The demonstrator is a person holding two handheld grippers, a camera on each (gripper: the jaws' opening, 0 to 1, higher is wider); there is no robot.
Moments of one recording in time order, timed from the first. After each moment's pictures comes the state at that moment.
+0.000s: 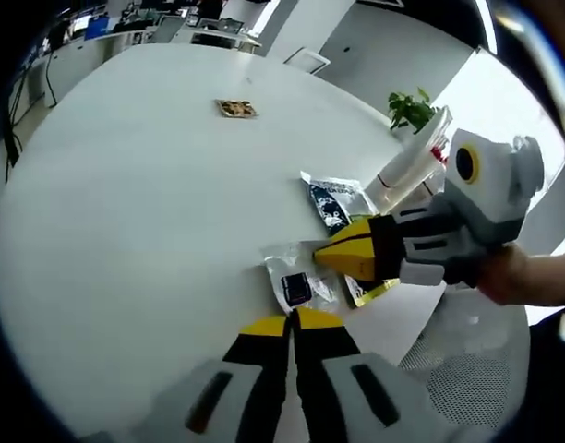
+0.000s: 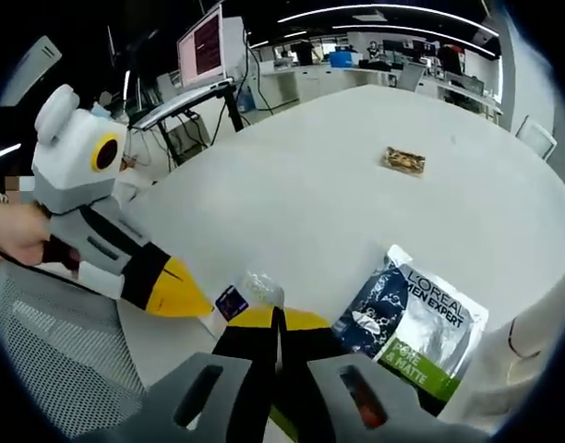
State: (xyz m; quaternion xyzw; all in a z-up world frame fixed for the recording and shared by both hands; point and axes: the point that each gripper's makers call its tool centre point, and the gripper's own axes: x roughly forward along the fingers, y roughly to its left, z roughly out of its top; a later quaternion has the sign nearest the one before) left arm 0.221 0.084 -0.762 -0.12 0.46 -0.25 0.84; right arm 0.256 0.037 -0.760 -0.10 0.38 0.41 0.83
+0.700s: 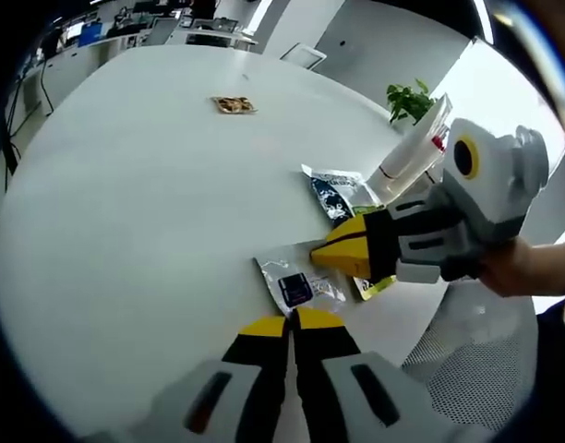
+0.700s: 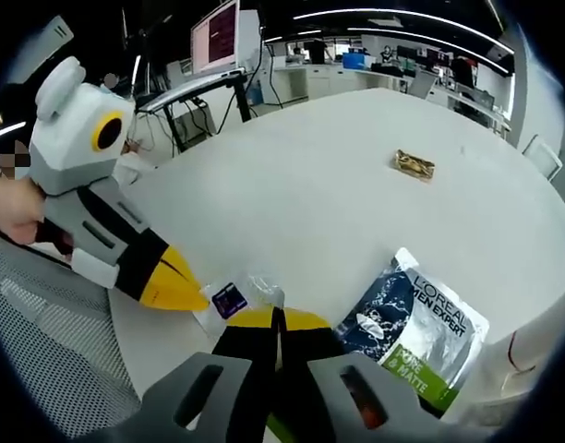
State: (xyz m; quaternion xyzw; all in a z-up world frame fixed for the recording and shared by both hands) left arm 0.220 0.087 -0.768 -0.09 0.47 -0.26 0.84; right arm 0.255 0.039 -0.768 -0.13 0.37 0.42 0.82
